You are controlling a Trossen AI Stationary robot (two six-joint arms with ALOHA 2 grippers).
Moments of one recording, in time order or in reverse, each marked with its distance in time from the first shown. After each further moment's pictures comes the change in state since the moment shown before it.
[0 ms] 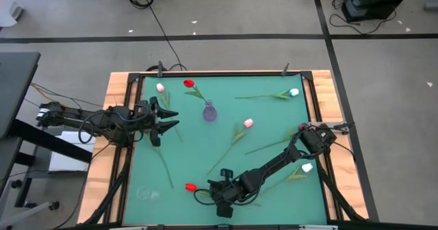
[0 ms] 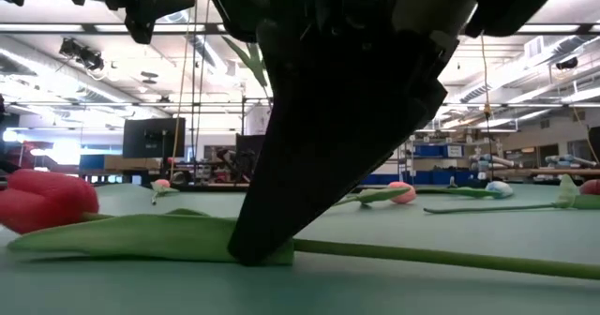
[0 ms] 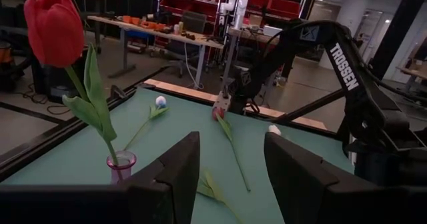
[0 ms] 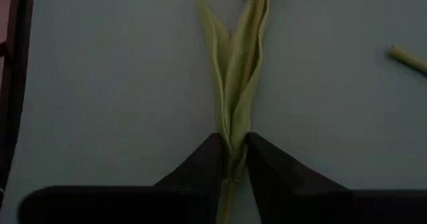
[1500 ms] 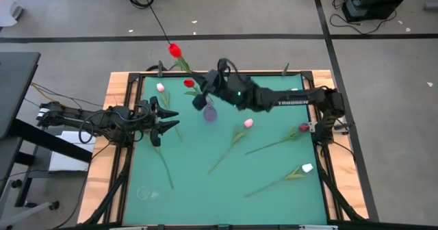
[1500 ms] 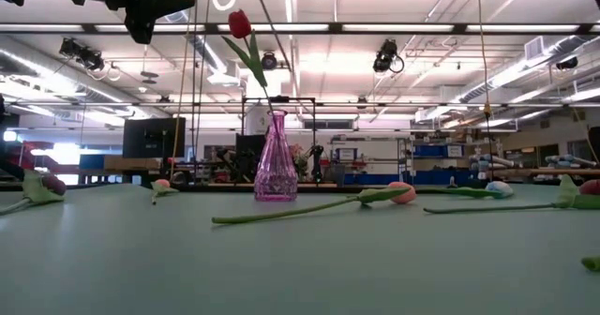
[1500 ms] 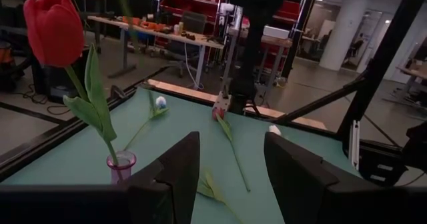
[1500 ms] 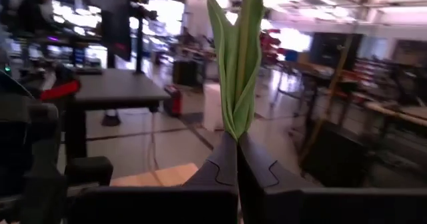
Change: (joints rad) left arm 0.000 0.000 0.000 -0.001 0.000 0.000; right arm -0.608 -0.443 -0.006 0.713 0.254 -0.766
